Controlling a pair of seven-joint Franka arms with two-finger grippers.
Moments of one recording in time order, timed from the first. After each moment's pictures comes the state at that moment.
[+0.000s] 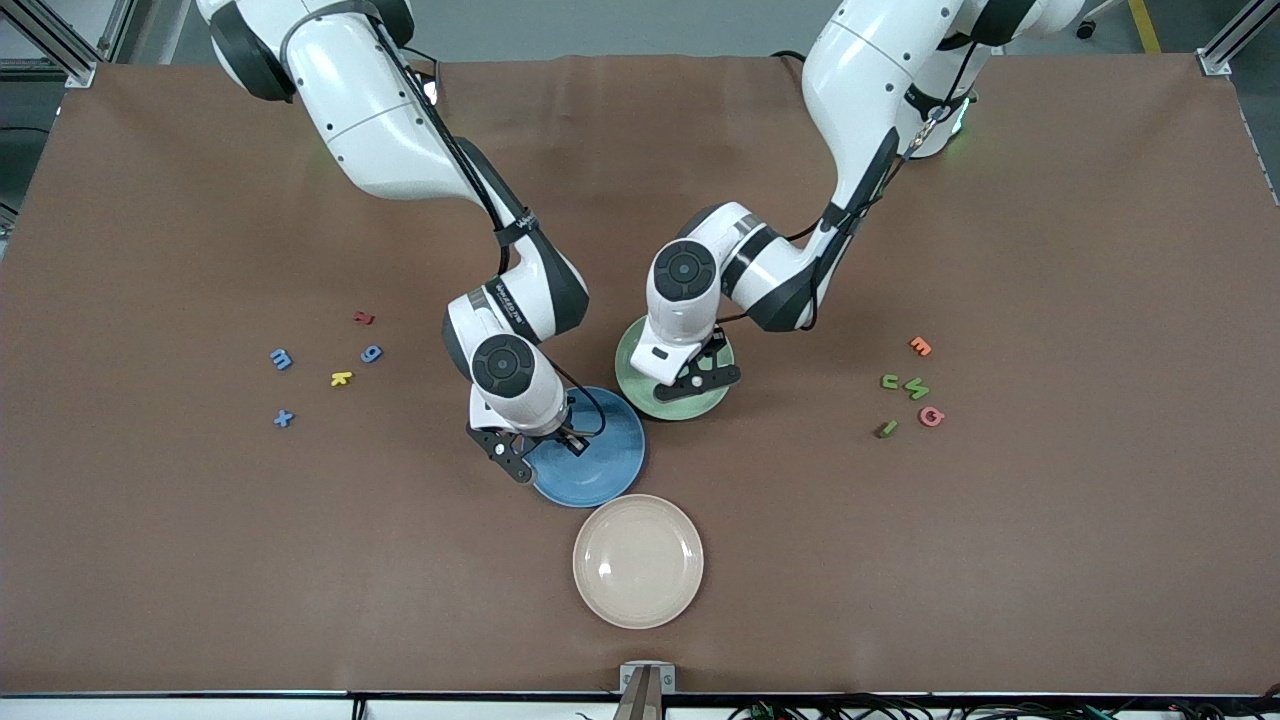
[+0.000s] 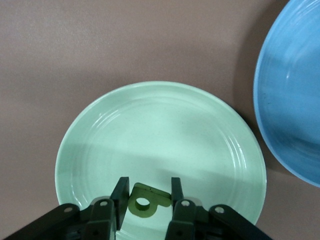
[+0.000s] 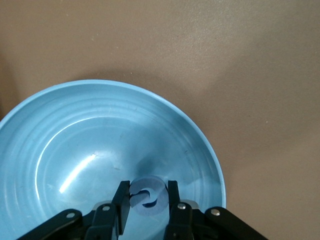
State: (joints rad) left arm -0.70 0.71 -0.08 -1.57 0.04 2.24 -1.03; right arm 0.58 0.85 -0.04 -1.39 0.10 2.25 1.24
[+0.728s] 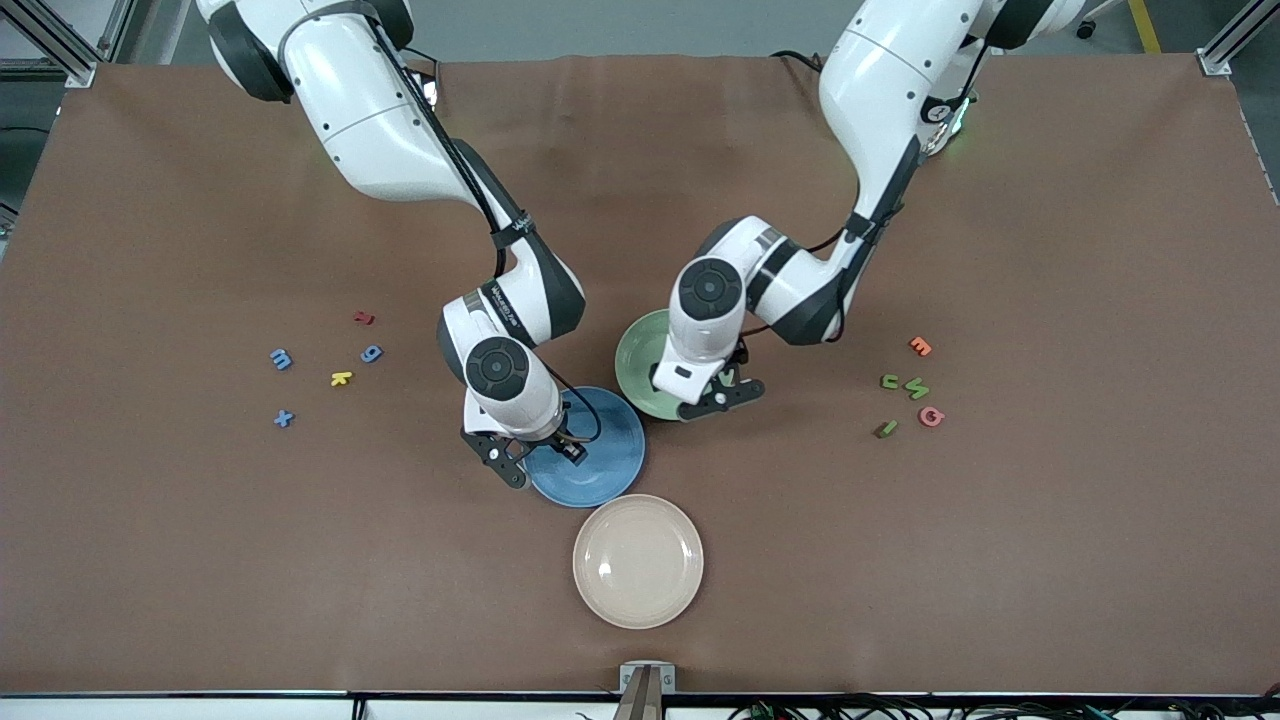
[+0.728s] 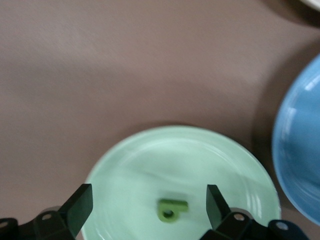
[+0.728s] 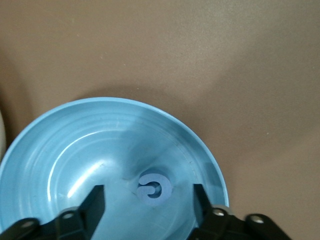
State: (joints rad) left arm -0.63 0.70 -0.07 -1.57 0.04 2.23 -0.99; right arm 0.58 0.85 -0.06 -1.37 0.10 2.24 1.24
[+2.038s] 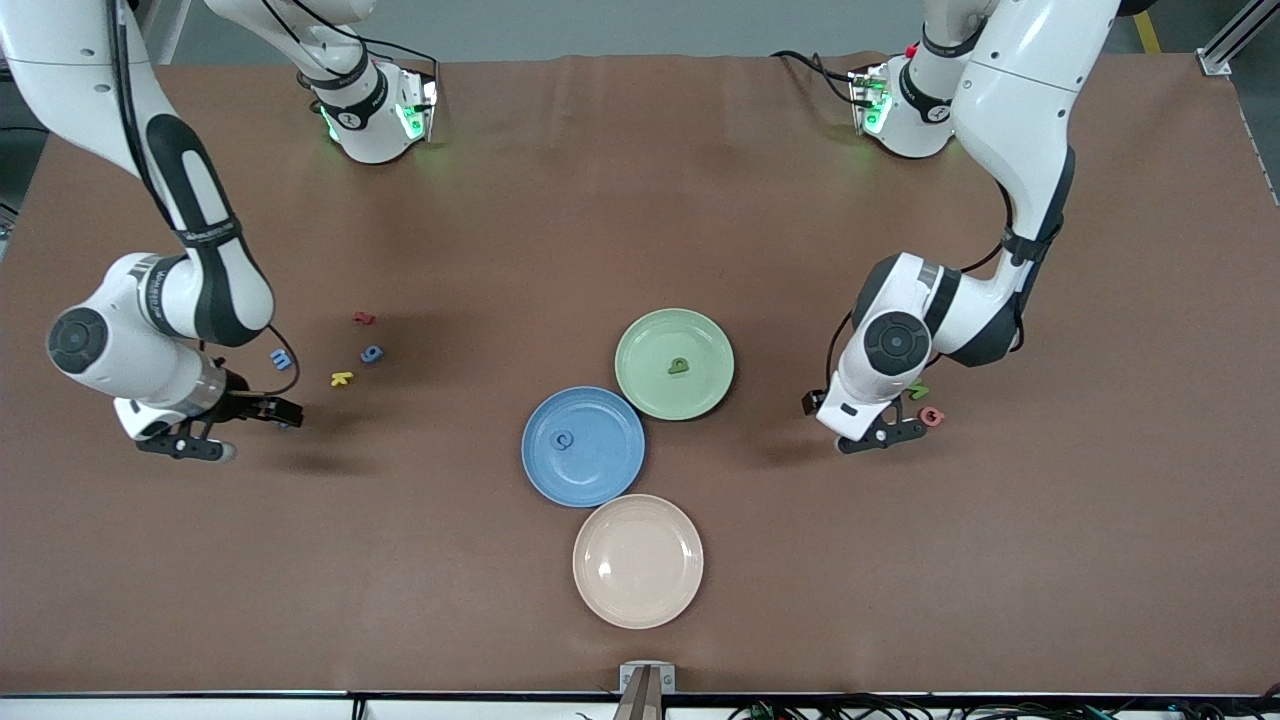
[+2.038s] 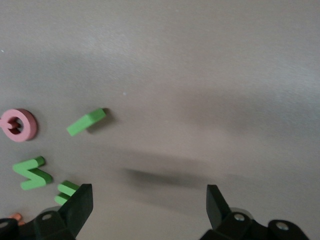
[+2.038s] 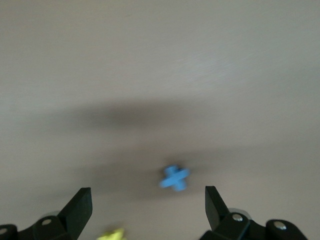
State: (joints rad) left arm -0.31 0.57 -0.06 -1.88 0.16 2.32 -0.66; right arm -0.08 0.44 -0.08 -2.02 0.09 2.47 -0.11
